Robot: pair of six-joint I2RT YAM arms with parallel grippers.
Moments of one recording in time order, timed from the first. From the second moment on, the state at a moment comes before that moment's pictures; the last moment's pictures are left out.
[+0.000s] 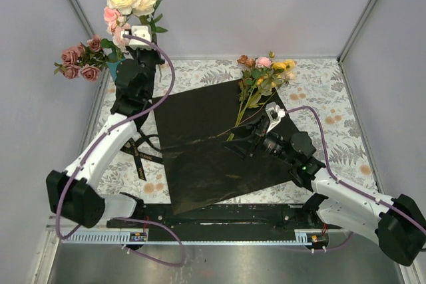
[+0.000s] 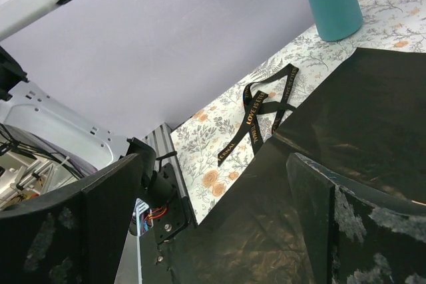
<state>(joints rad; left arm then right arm) -0.41 1.25 1.16 0.40 -0.29 0.09 0.73 0.93 0.42 0.73 -0.38 0.64</state>
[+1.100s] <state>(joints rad) -0.08 1.70 1.54 0.64 -0.35 0.32 0.73 0.95 0.42 0.71 -0.37 0.58</state>
